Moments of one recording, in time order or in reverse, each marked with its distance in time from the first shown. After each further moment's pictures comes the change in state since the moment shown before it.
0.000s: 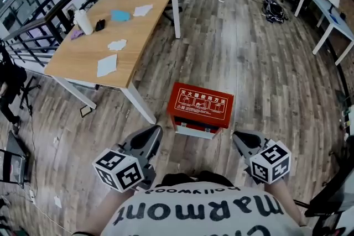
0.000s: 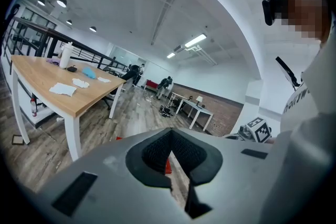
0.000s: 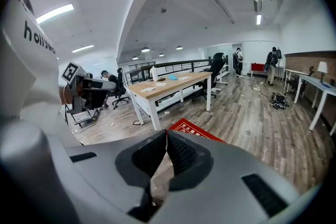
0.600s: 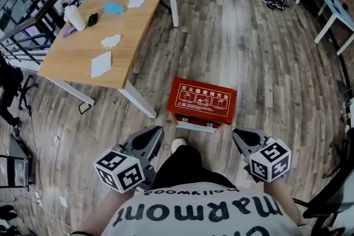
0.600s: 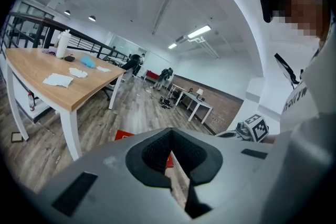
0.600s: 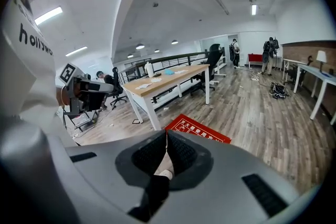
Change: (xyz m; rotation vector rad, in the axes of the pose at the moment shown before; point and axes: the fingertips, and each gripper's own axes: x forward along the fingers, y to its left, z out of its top) left arm 0.032 0.033 -0.008 -0.033 0.102 -0.013; right arm 0.042 -0.018 -0.001 0.070 0.052 0.008
